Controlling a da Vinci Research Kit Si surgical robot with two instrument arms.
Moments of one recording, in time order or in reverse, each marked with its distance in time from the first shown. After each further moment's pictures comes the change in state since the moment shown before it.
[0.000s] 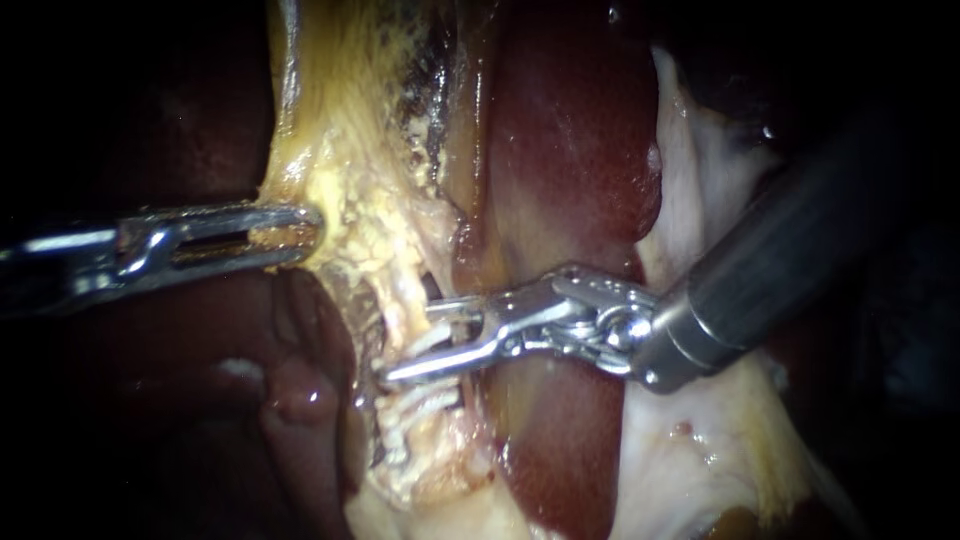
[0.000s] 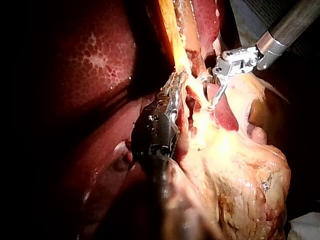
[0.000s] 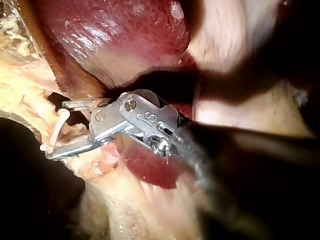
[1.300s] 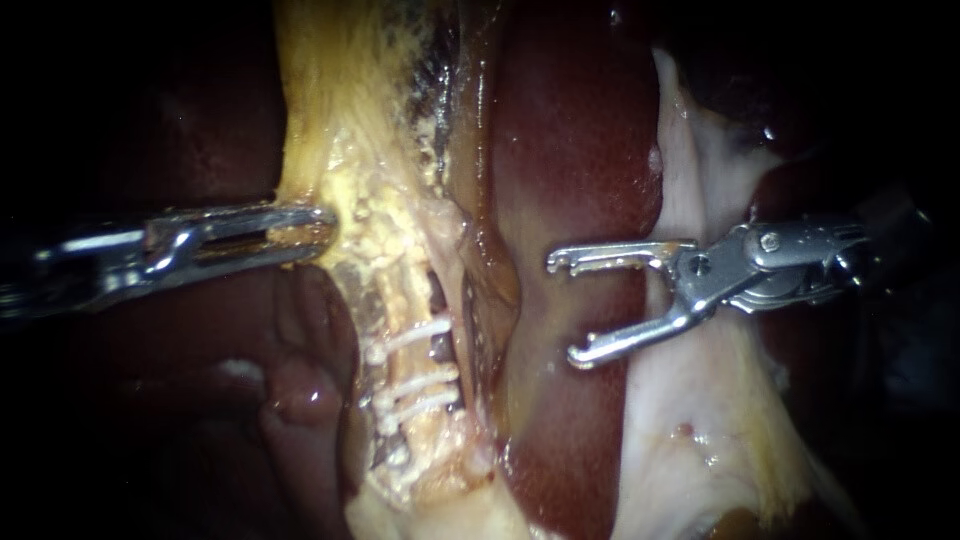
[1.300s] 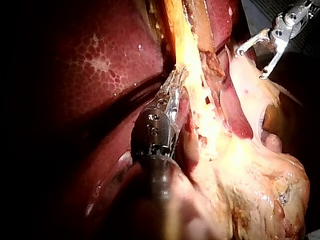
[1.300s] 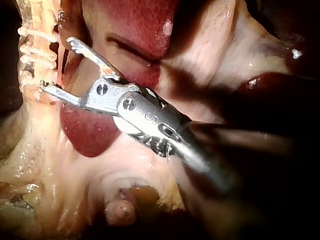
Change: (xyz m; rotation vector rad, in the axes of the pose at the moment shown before) right arm 0.007 -0.005 -0.013 -0.055 -0.036 -0.305; left arm 0.004 0.004 0.008 -0.018 0.068 -0.004
